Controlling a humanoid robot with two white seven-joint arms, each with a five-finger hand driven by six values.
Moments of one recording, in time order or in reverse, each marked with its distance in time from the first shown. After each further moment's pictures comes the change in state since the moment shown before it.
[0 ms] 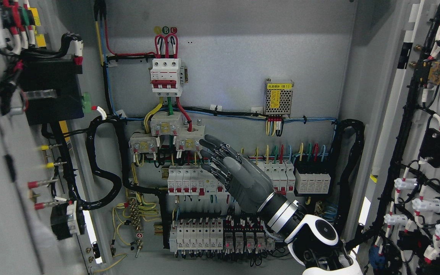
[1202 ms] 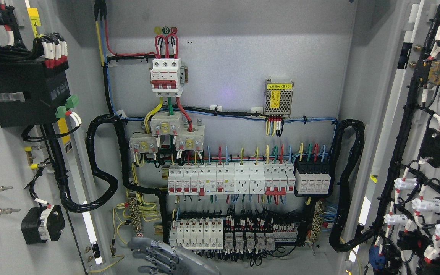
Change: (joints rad) left arm 0.000 0.000 0.000 0.000 0.000 0.000 0.000; right arm 0.240 -0.046 0.383 -0.178 -0.004 -0.005 -0.013
